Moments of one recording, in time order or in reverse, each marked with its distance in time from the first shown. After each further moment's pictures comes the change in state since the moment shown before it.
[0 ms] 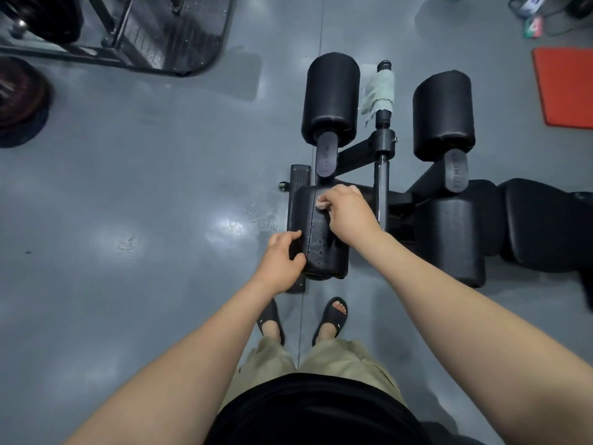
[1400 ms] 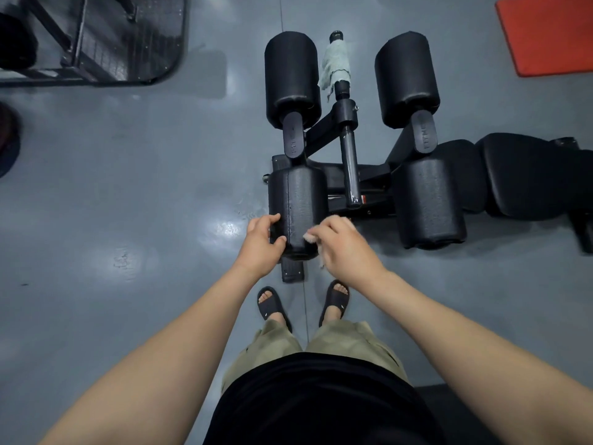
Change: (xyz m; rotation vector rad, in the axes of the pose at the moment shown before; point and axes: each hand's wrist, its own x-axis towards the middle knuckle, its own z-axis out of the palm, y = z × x) left_hand 0.002 -0.006 0.005 0.018 0.017 0.026; right_hand -0.130 0.010 0.021 0.173 0.133 -0.109
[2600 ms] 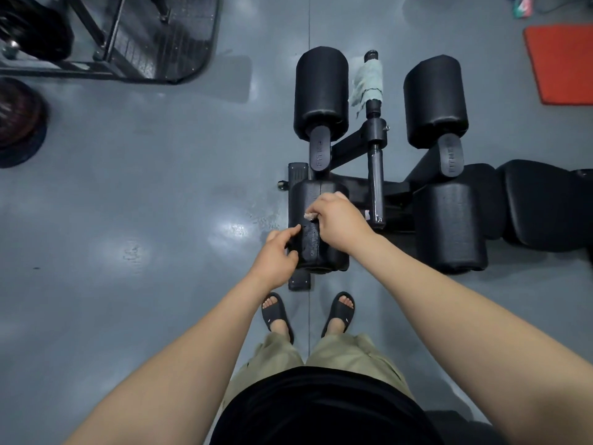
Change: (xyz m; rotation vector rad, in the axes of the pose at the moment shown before) left_hand 0.003 -0.008 -0.010 -0.030 -0.077 0.003; right_hand 0.108 -0.010 0.005 -0.122 -0.217 0.044
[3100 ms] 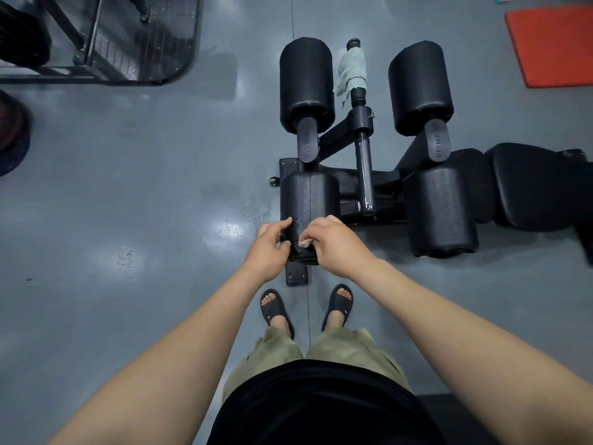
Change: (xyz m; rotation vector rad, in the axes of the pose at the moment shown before) left_hand 0.002 -0.004 0.000 -0.006 0.011 0.022; right_hand -0.060 -0.001 0.026 0.127 0.003 -0.072
